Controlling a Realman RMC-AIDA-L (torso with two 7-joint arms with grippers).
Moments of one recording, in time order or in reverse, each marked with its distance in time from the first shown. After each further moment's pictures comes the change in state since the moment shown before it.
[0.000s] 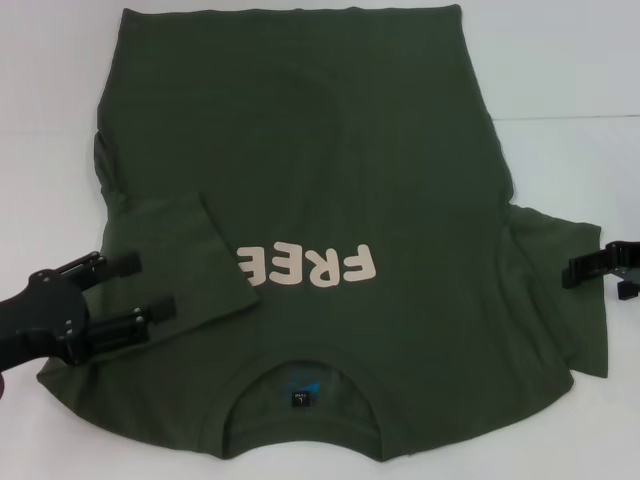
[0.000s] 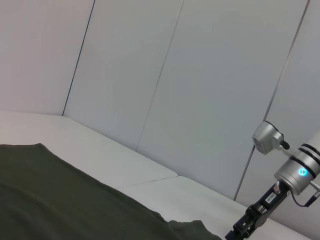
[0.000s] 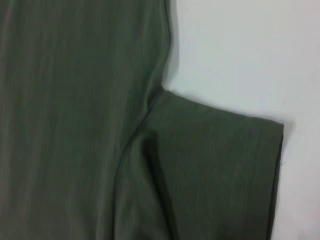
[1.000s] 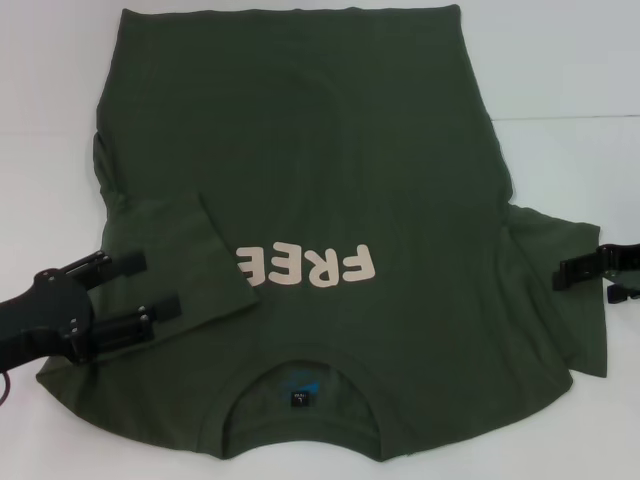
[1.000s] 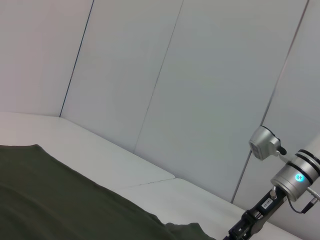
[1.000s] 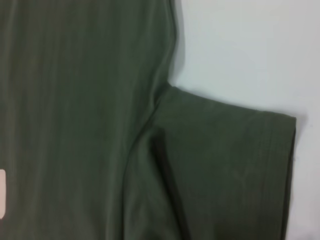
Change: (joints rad) left arm -0.005 -0.002 0.000 -0.014 -0.002 -0.003 0.001; right arm 0.004 0.007 0.010 0.030 0.013 0.019 0.004
